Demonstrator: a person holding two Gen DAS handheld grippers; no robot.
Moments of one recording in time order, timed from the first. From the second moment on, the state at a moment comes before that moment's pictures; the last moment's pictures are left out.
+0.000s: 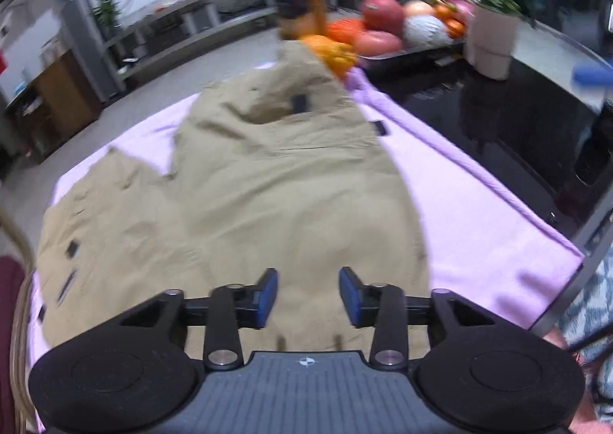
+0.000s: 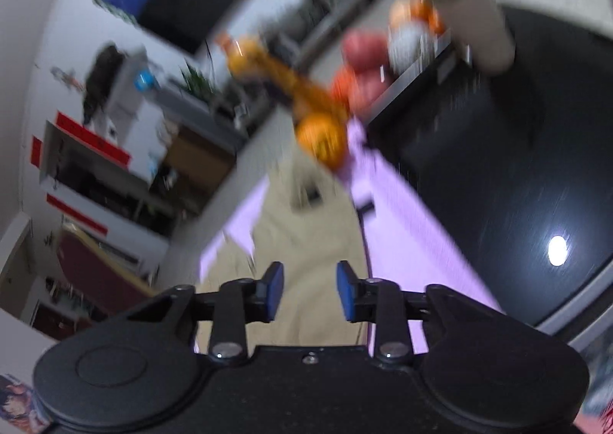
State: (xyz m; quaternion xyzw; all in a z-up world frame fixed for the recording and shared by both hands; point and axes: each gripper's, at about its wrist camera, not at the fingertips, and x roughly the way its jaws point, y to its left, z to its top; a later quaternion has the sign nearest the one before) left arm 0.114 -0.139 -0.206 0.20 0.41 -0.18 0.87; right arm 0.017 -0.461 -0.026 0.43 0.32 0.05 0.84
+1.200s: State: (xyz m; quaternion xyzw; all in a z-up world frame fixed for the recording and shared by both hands) left arm 0.152 -0.105 -0.135 0.05 0.40 -0.20 0.89; right arm 0.112 -0.442 0.025 0.34 0.29 0.13 0.89
